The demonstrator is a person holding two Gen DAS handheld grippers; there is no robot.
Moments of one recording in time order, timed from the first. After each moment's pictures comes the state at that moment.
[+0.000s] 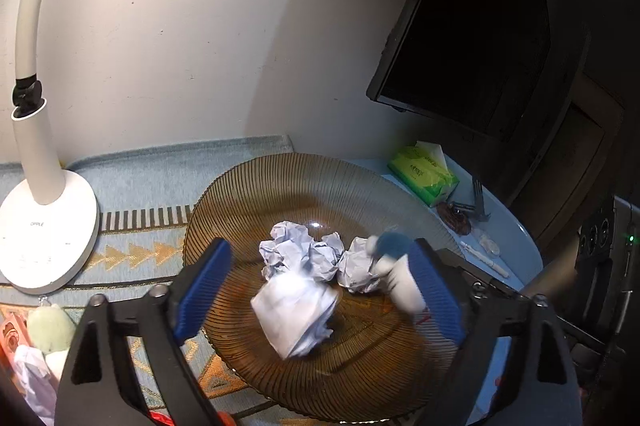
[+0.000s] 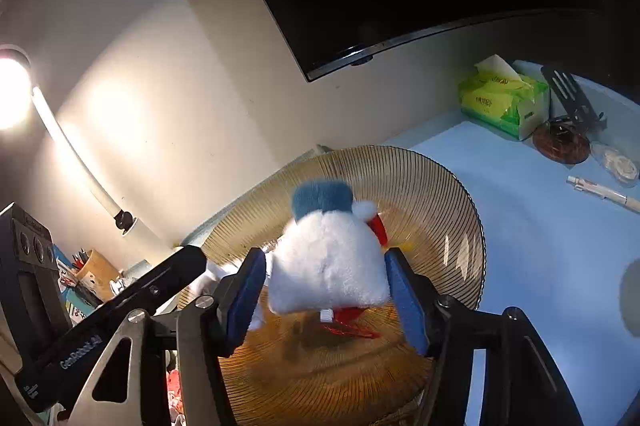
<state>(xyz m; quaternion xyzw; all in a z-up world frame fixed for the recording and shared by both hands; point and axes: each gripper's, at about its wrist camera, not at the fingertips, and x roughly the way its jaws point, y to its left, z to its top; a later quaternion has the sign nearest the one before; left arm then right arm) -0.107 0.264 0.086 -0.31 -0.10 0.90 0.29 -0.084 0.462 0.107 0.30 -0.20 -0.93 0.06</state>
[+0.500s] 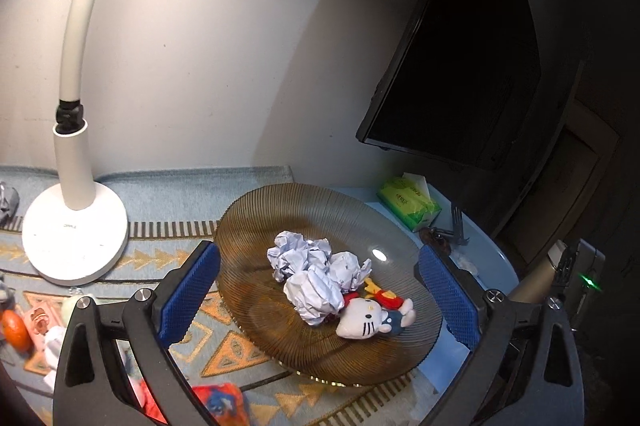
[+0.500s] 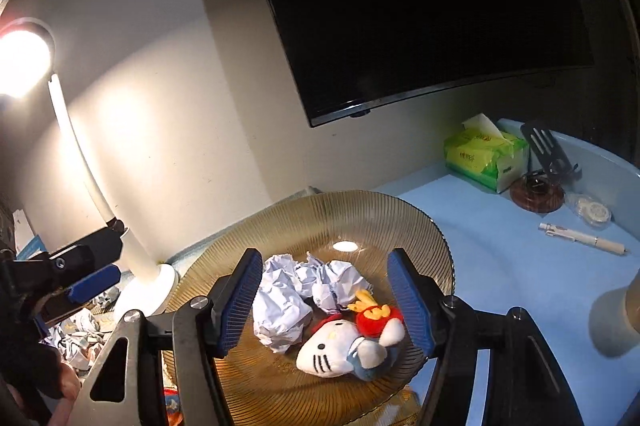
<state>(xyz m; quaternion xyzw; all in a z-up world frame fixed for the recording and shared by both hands) -0.063 0.232 0.129 -0.27 -0.12 0.91 0.29 -0.054 0.450 0.119 0.22 -0.14 -0.97 0.03</state>
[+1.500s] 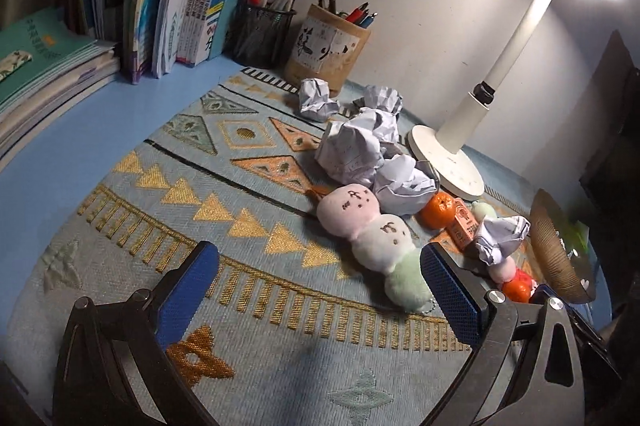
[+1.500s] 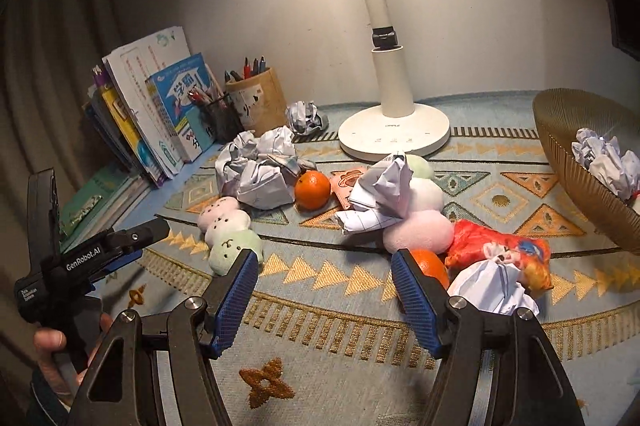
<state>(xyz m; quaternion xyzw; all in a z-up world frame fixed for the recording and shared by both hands) 0.039 -0.091 0.029 -0.33 -0.21 0.92 -0.04 0.019 0.182 0.061 0.34 -0.02 -0.89 0.30</state>
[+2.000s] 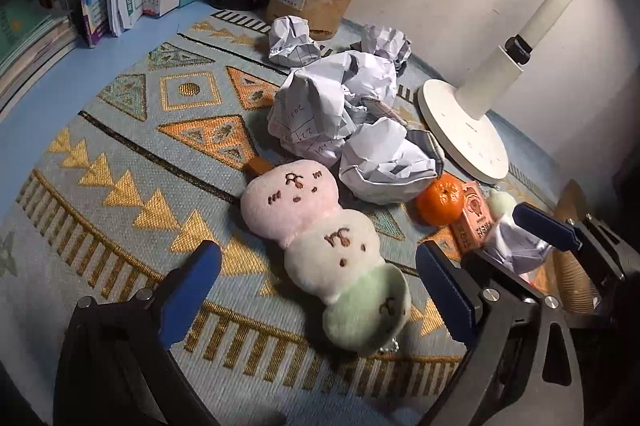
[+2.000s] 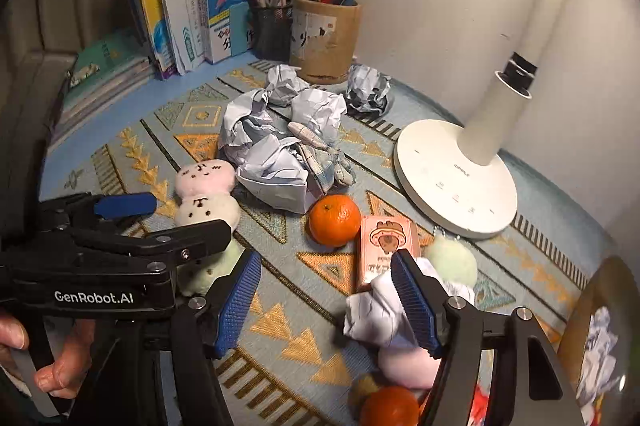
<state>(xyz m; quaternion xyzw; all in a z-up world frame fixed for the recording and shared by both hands) -0.029 -0.042 0.013 -0.44 -0.22 0.87 -0.07 -0.056 0.085 0.068 0.38 0.26 -0.81 0.37</state>
